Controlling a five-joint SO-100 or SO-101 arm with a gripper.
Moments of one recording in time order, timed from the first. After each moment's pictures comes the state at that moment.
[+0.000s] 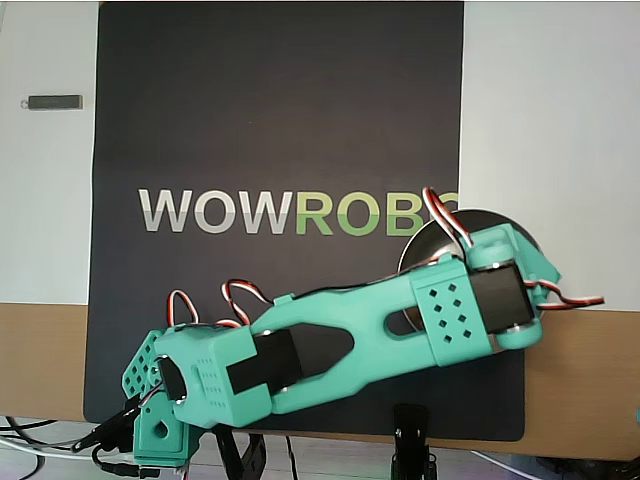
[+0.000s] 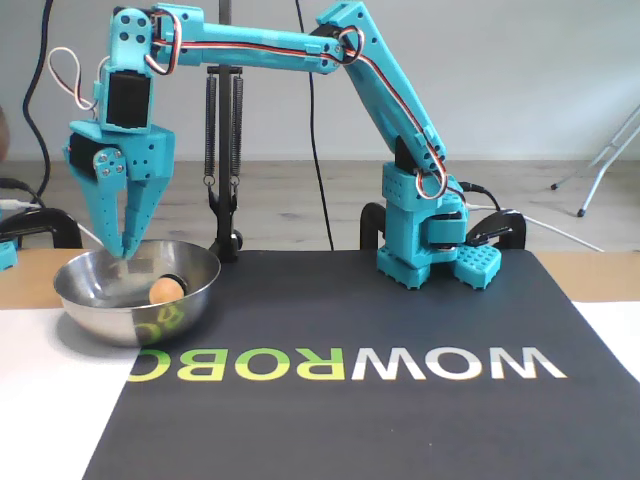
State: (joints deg) arm 69.5 54.8 46.3 83.5 -28.5
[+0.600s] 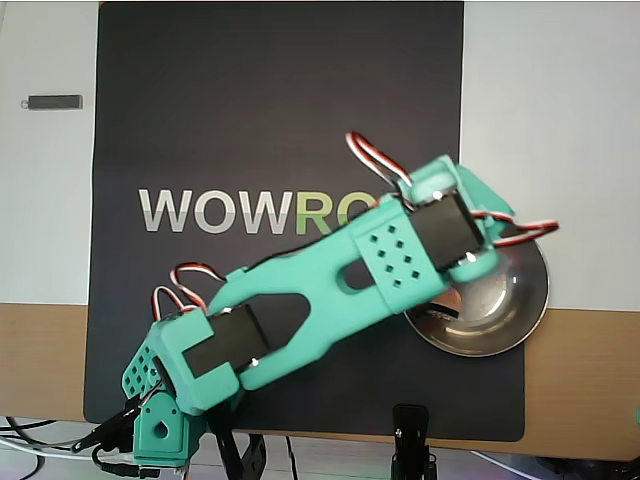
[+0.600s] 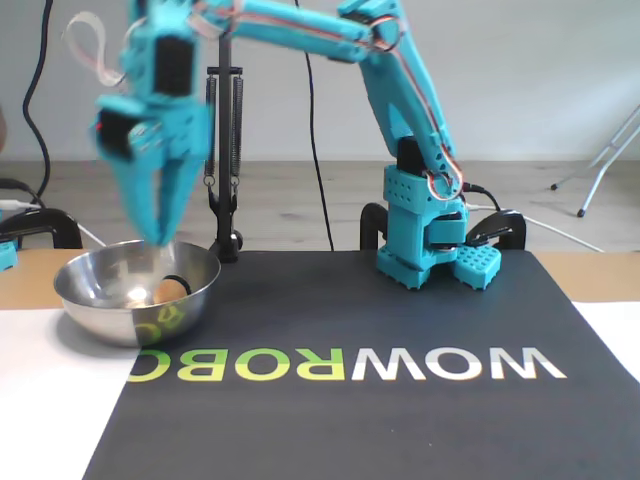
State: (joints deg) arm 58.7 62.7 46.3 93.1 -22.4
